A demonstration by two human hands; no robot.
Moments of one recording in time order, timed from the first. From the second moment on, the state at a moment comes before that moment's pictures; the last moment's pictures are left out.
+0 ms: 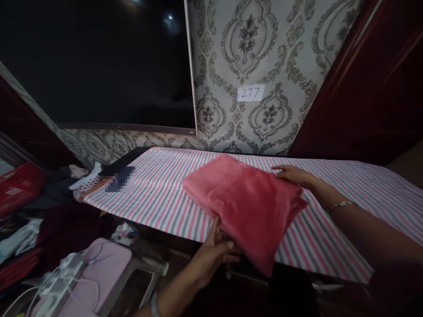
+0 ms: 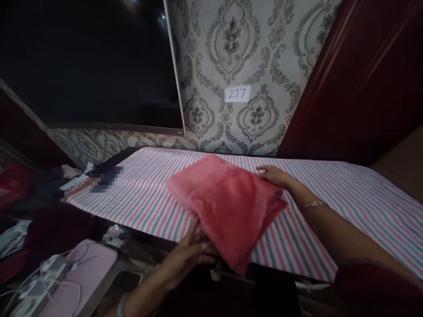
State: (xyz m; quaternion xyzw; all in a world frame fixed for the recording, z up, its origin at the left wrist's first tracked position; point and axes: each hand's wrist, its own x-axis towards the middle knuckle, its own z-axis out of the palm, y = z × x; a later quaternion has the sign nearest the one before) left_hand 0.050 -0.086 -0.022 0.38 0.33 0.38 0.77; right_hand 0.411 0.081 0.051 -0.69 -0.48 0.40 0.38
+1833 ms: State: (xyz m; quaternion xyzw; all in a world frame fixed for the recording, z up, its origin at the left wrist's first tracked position) left_hand 0.007 0.033 0.008 0.50 0.49 0.39 0.60; right_hand 0.422 -0.013 -0.007 -0.65 -0.25 0.42 0.58
